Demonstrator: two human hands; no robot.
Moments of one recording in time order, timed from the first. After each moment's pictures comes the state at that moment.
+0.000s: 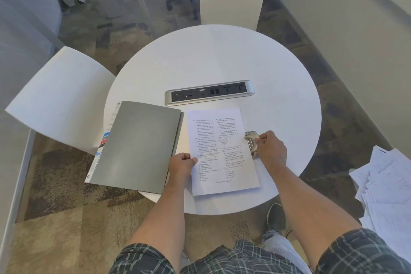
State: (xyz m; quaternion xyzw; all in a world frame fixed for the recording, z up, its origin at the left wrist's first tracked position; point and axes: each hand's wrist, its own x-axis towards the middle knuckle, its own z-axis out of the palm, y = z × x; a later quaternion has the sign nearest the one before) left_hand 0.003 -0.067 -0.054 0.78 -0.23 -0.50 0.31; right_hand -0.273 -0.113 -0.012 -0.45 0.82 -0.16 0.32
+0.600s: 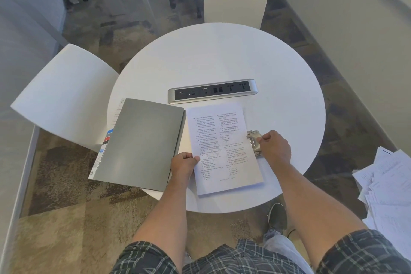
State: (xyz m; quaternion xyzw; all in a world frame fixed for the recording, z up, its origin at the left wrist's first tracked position) left_hand 0.004 -0.063 -0.047 0.78 -0.19 -0.52 0.31; right_hand -0.275 -0.118 -0.012 -0.45 0.82 -0.15 0.33
